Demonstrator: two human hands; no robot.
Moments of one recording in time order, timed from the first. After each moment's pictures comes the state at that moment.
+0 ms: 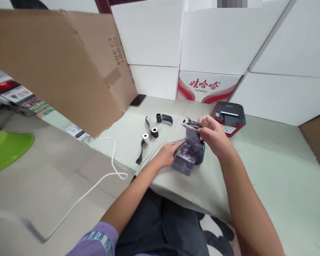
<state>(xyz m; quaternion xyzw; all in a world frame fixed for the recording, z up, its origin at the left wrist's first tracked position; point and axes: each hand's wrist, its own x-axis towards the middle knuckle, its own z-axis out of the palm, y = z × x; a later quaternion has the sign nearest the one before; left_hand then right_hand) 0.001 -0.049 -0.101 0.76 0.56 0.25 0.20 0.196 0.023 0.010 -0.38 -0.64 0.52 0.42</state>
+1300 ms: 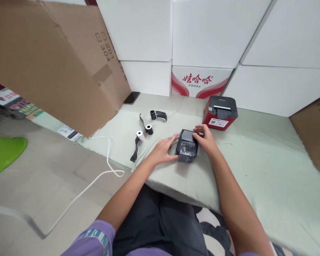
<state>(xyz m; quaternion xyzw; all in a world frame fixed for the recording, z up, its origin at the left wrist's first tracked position) -0.003 -0.048 -0.112 0.80 0.49 0.28 0.20 0.236 0.053 -0.100 -0.45 -0.65 0.42 0.44</state>
